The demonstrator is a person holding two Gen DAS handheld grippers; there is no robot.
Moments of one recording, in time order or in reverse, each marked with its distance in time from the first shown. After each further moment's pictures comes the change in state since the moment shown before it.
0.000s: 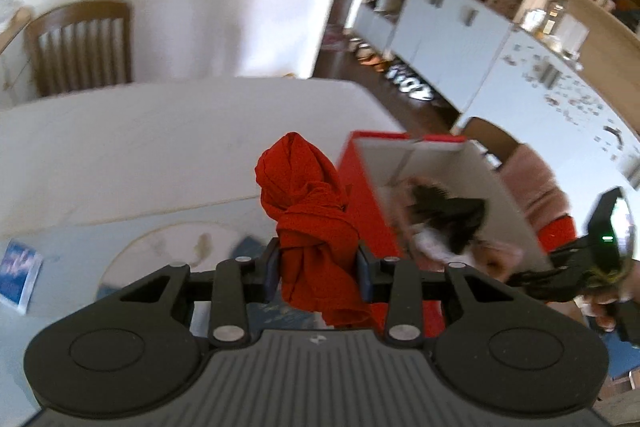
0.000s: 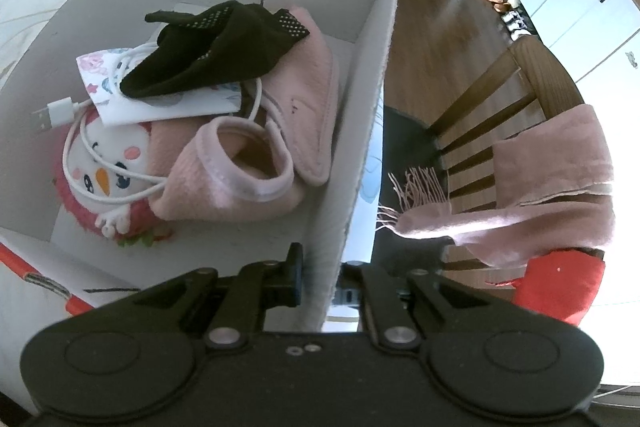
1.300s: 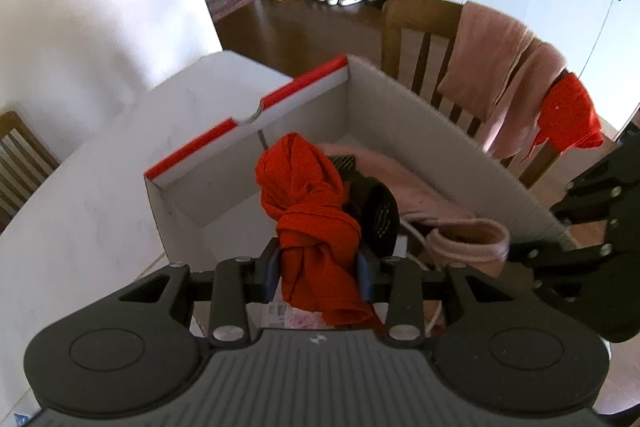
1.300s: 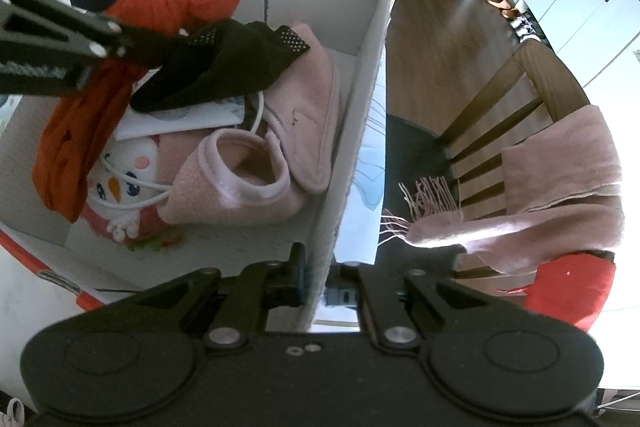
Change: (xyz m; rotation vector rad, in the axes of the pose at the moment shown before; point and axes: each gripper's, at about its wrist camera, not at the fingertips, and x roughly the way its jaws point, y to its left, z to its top) left arm 0.149 -0.170 0.019 0.484 0.219 0.064; right arm -0.010 -0.004 0.000 0.021 -0.039 0.050
